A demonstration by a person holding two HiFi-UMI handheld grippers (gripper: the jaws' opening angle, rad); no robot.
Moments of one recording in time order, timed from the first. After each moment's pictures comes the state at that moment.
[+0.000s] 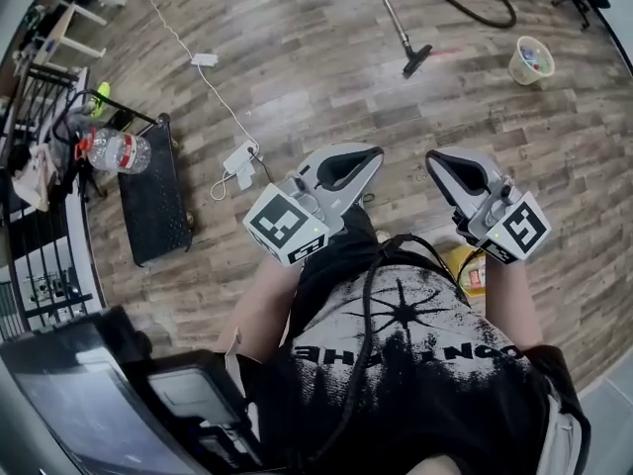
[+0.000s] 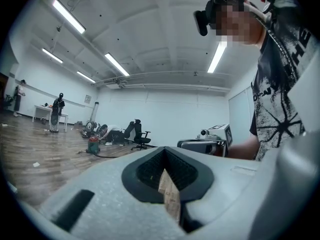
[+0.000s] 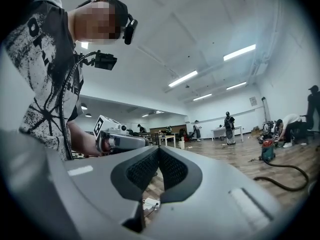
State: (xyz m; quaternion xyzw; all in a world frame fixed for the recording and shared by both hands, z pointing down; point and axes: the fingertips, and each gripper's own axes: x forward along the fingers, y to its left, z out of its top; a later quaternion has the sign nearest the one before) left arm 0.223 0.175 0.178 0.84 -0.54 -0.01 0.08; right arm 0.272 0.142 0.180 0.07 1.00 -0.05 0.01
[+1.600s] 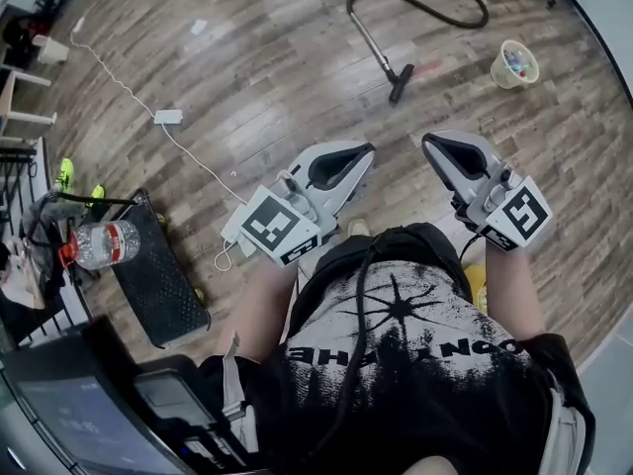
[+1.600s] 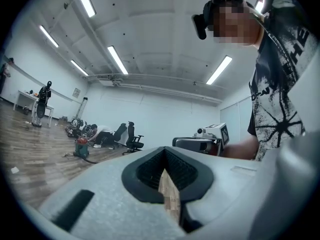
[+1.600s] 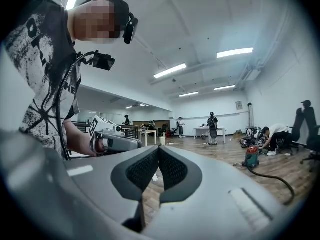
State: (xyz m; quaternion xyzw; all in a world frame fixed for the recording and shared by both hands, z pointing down) left arm -0.045 -0.009 0.191 0.88 -0.46 -0.05 0.09; right arm 0.006 -0.048 0.183 -0.02 1.00 -0.02 -0.03
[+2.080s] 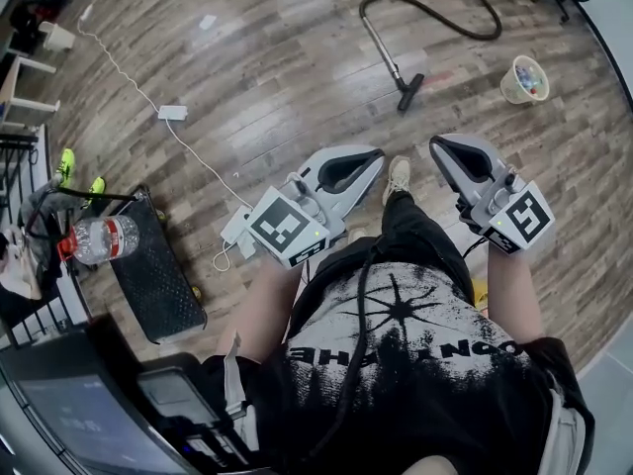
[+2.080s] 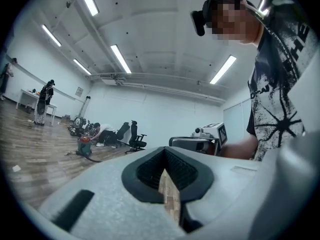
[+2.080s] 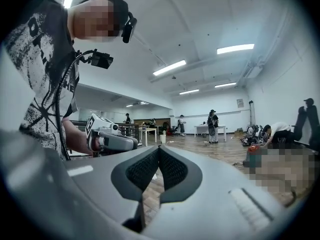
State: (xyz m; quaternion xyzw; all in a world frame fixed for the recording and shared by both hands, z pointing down) left arm -0.067 -0.045 0.199 0.88 -0.47 -0.05 0.10; right arm -0.025 -0.088 0.186 -0.01 1.00 -0.04 -0.02
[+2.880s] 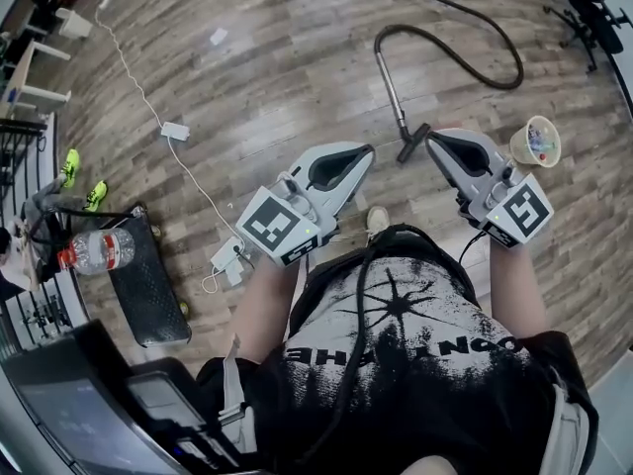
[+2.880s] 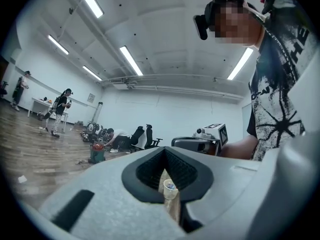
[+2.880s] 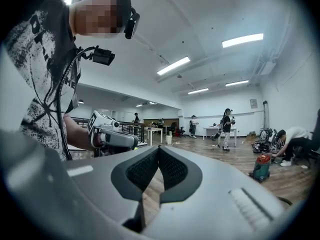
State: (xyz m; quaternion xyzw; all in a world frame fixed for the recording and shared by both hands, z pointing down) left arm -0.150 -0.300 0.185 0.84 -0.54 -0.05 0.09; right arm -0.109 -0.355 0.169 0.06 1.00 0.00 -0.02
